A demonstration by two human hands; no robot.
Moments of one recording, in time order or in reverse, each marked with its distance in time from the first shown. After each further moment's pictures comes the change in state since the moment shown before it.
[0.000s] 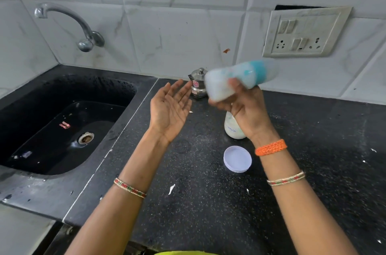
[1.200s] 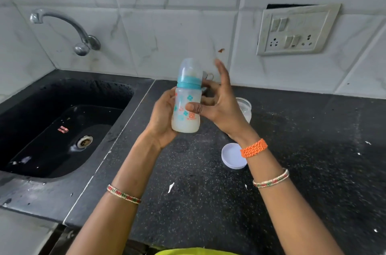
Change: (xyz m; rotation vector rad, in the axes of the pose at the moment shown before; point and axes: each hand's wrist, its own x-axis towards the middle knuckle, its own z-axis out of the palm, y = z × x) left_hand -0.014 -0.002 -0.007 0.247 -0.163 -0.104; right_hand -0.012 0.017 0.016 -0.550 -0.239 -0.044
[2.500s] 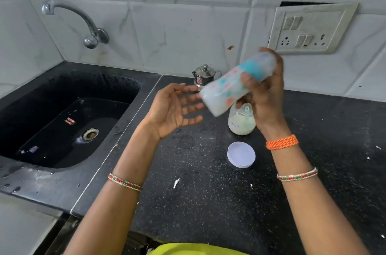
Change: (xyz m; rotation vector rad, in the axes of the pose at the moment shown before) left_hand -0.002 0.019 -0.010 0.030 -0.056 -0.169; right_hand 0.000 -0.020 -0.033 0.215 0.395 -0.238
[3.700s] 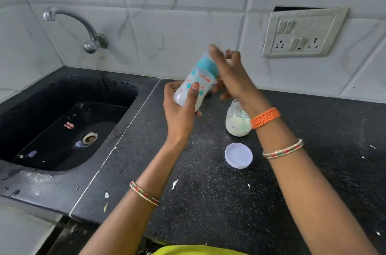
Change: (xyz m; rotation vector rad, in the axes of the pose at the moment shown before) left_hand 0.001 -0.035 0.047 0.325 0.543 0.783; right_hand 0.032 -0.006 0.046 -0.664 -0.237 0.378
